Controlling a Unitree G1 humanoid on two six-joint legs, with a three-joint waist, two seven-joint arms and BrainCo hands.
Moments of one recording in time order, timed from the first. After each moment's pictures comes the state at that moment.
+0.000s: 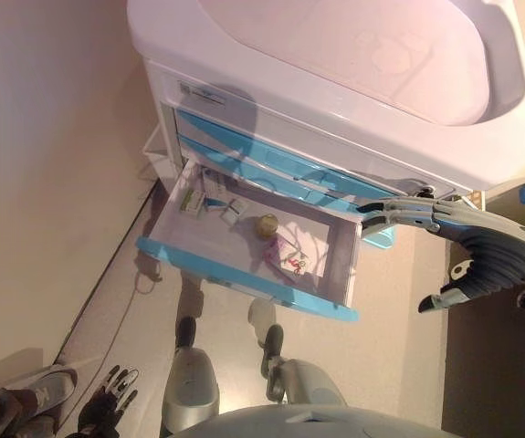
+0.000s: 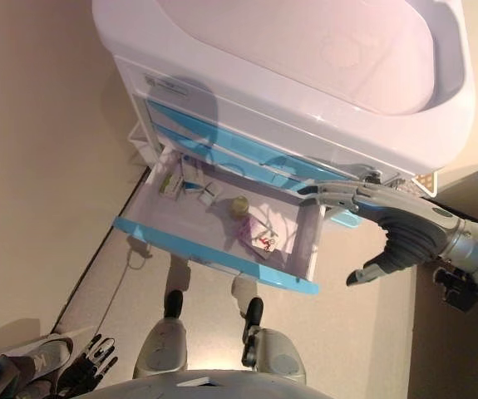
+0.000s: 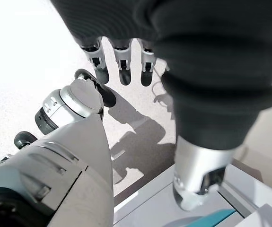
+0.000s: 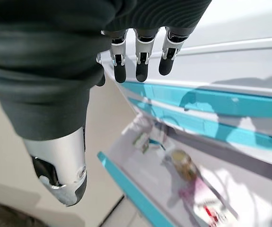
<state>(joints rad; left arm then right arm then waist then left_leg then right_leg) 0.35 0.39 0.07 0.82 -0.87 -0.11 -0.33 0.30 -1.08 -0.44 -0.67 0.22 -0.26 0.58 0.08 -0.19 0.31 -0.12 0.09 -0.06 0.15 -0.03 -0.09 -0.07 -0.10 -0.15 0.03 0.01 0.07</state>
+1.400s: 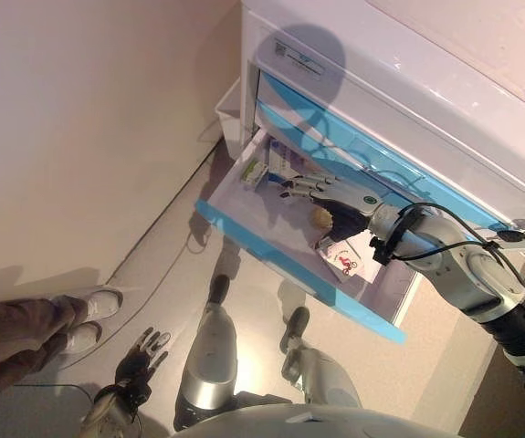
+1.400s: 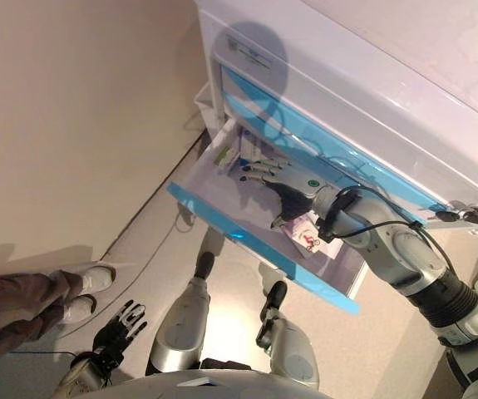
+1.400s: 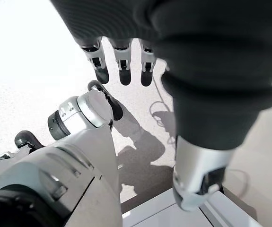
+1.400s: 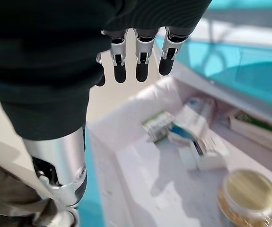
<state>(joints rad) 0.19 0.37 -0.06 0.79 -0.86 -0.09 -0.26 -0.45 -0.86 0.52 -0.25 -0.50 -0.04 0.25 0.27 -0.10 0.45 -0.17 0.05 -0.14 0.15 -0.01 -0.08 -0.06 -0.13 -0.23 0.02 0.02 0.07</state>
